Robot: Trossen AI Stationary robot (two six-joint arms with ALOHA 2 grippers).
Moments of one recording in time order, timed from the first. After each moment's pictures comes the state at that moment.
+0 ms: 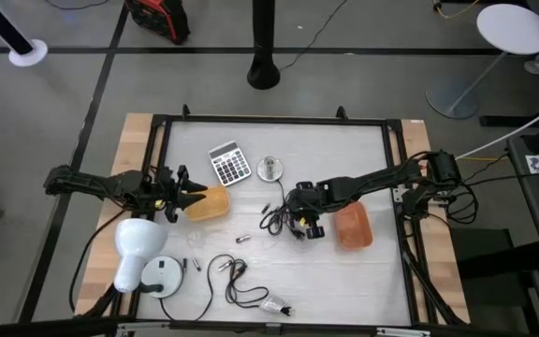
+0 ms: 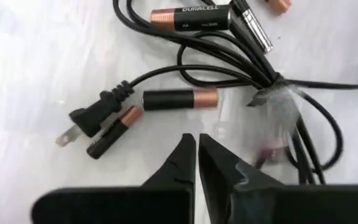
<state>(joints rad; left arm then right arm) -0.15 0.09 0.01 0.16 -0.21 -0.33 0.09 1.73 1.08 -0.52 0.01 -0.14</state>
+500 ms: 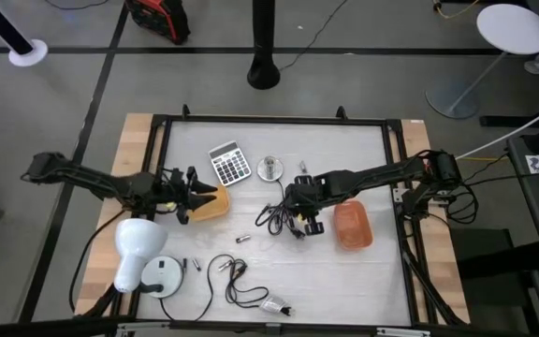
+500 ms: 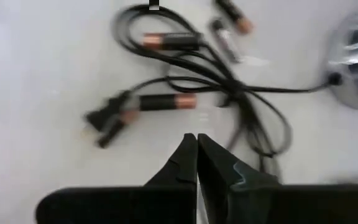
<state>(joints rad) -0.15 0.55 0.02 0.59 -0.22 -0.31 0.09 1.73 1.27 -0.75 0.06 -0.14</state>
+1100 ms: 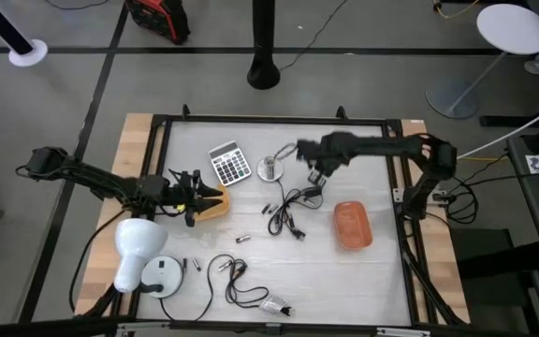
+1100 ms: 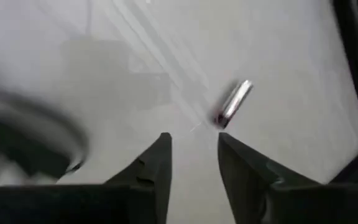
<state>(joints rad) -0.15 0.73 0.04 0.65 -0.22 -0.34 -0.31 1.73 1.27 -1.05 0.32 0.31</state>
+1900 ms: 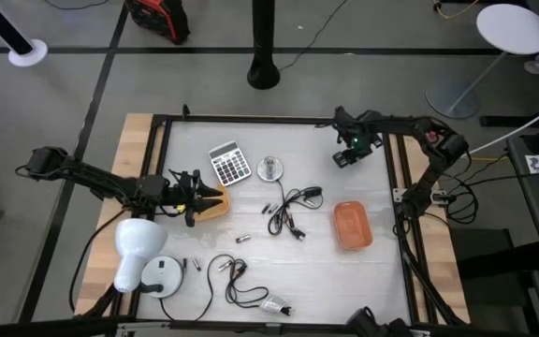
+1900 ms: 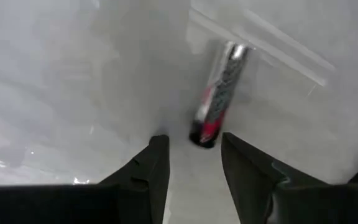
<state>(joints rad) -0.15 0.73 0.04 0.65 -0.22 -0.34 -0.84 1.73 0.96 -0.85 0.11 0.23</state>
